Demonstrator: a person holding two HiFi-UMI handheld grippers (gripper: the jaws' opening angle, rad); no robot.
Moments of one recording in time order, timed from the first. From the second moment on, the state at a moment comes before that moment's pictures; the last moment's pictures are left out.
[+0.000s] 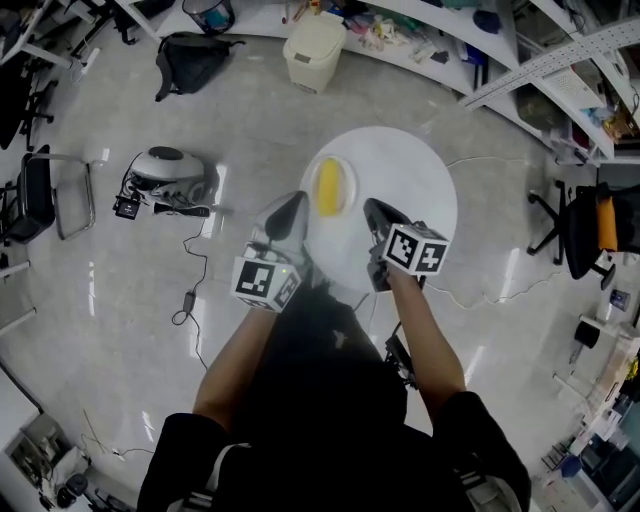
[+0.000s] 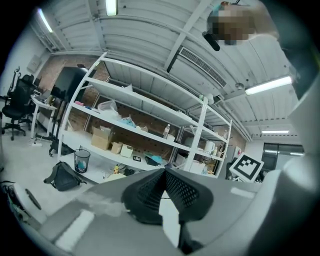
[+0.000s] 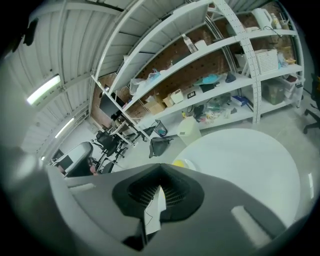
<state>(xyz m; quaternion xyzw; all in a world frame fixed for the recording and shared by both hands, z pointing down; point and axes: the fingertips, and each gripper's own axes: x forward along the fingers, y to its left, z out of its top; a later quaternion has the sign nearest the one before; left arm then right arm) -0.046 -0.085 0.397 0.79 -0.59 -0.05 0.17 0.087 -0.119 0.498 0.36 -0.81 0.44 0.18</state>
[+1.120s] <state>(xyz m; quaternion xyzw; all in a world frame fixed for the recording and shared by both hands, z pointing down) 0.007 -0.012 0.287 0.81 -0.58 -0.09 0.07 0.120 -0.059 0.315 0.41 -0.87 0.27 0.00</state>
